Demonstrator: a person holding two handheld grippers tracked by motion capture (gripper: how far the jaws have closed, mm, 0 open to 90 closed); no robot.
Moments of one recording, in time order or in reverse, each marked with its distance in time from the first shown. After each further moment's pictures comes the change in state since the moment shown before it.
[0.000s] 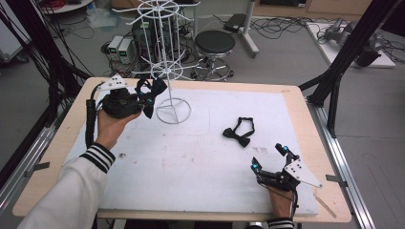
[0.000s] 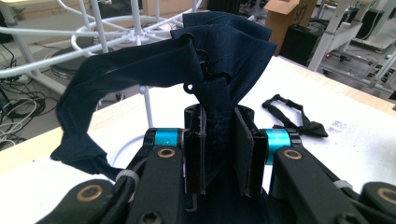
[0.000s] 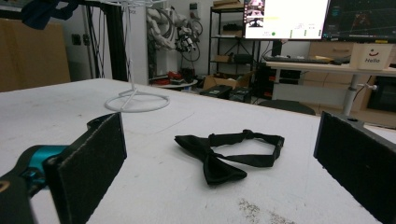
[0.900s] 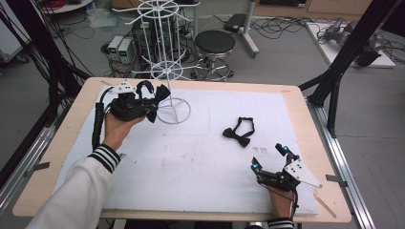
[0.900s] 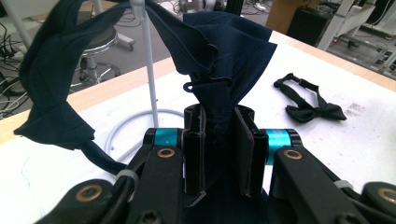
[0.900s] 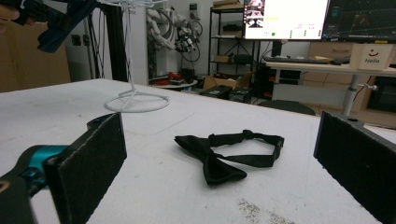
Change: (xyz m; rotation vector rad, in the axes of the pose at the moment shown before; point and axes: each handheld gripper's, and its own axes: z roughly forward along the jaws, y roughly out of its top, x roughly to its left) left arm 0.009 -0.019 0.021 0.073 0.010 -0.020; right arm 0.000 0.000 0.000 -0.003 -0.001 -0.002
